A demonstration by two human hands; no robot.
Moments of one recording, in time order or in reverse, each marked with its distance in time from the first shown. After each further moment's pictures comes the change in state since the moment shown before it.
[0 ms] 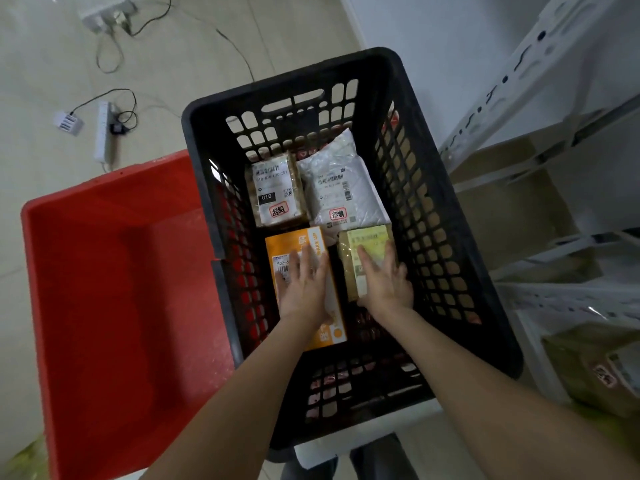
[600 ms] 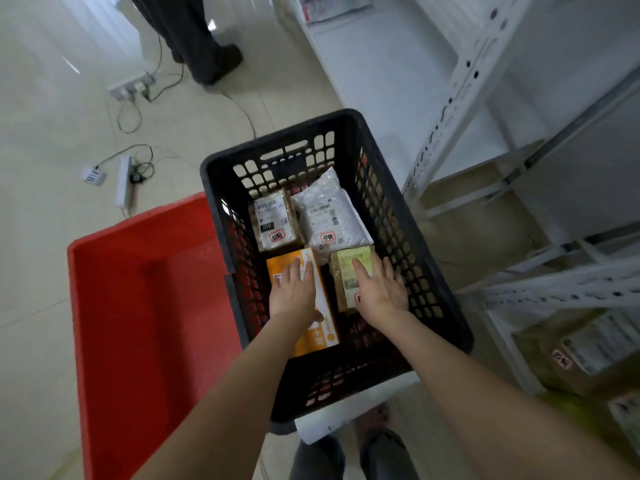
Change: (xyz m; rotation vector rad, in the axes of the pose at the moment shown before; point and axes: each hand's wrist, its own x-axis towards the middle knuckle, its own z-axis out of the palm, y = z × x) left_hand -0.057 0.012 -0.063 0.113 0.067 -0.007; right_hand -0.058 0.006 -0.053 -0.028 0.078 -0.092
